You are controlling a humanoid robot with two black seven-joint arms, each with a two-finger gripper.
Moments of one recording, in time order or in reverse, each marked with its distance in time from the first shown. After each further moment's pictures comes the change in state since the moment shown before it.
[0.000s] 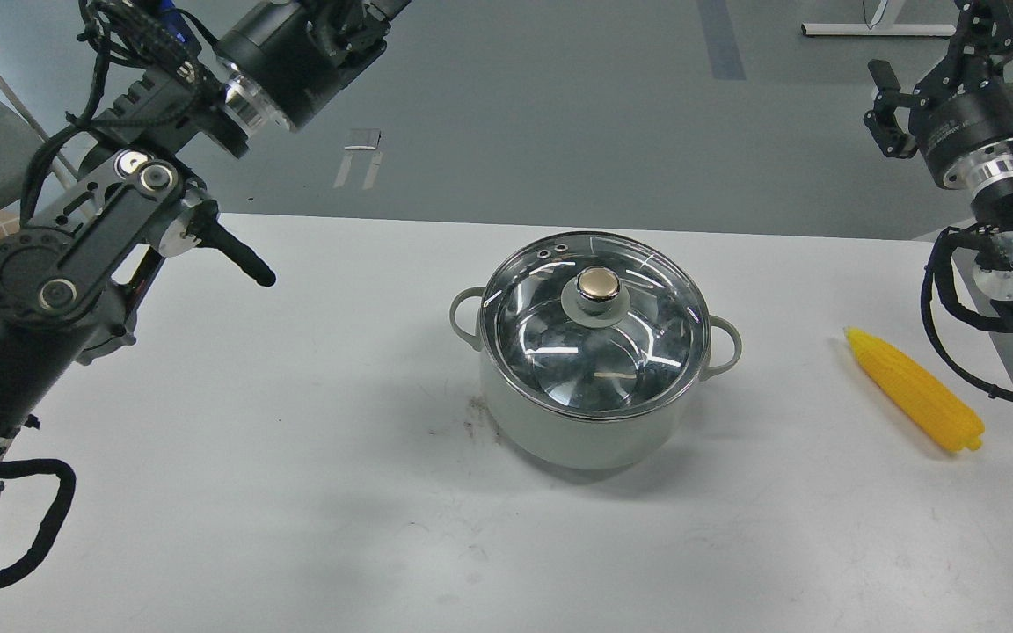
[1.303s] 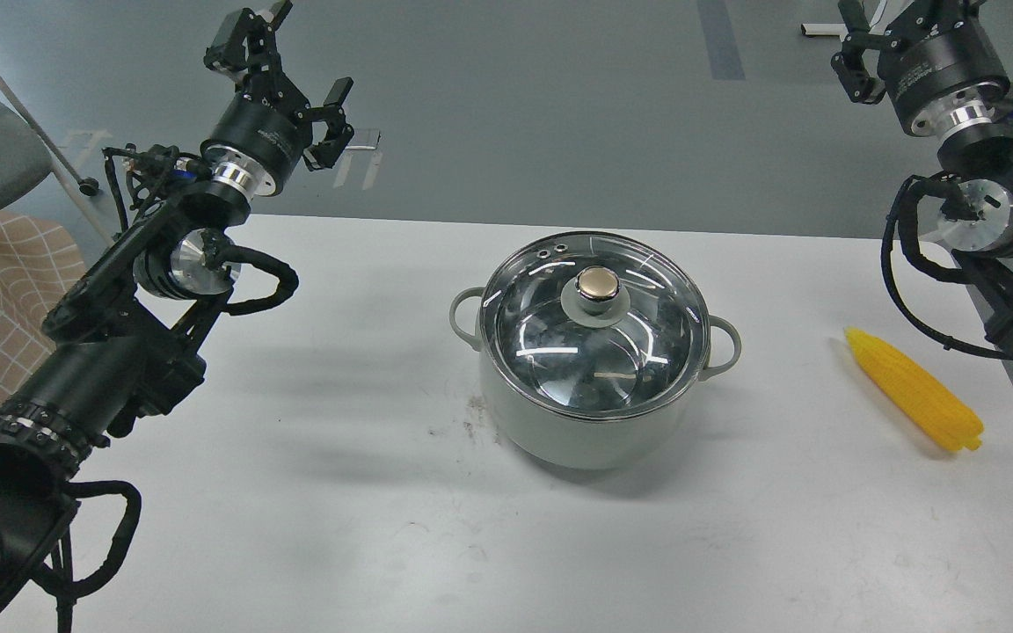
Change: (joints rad) left arm 0.041 -0.199 -0.120 0.573 -1.056 0.013 0.005; right arm 0.145 0.119 -0.005 -0.052 0.047 0.005 0.000
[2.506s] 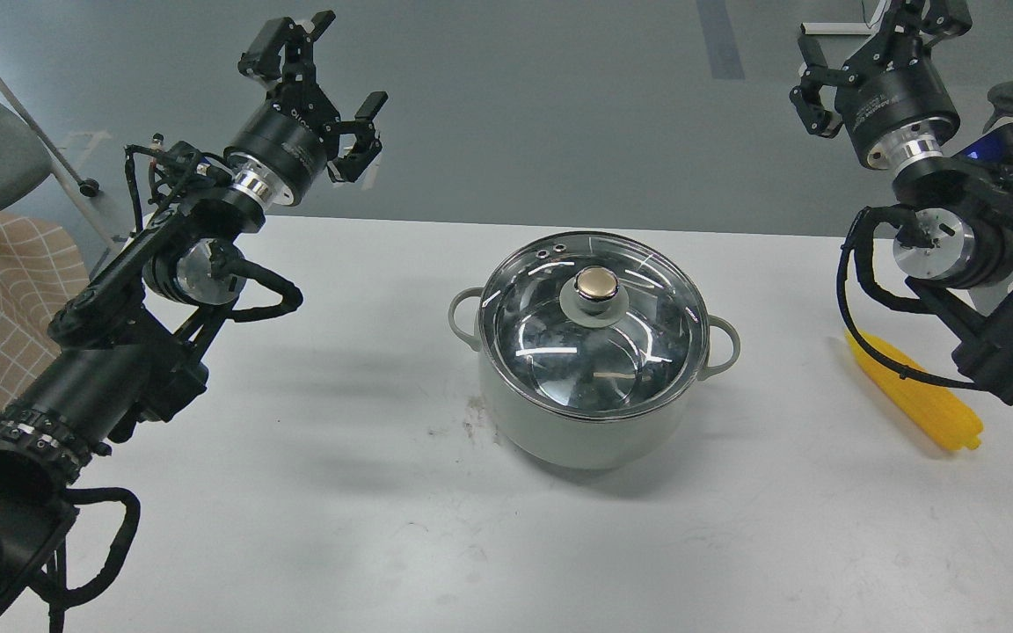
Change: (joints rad) left arm 0.015 0.002 0.000 -0.039 0.047 -0.078 0.039; right arm -0.058 -0.019 0.040 0.154 0.060 -0.131 0.000
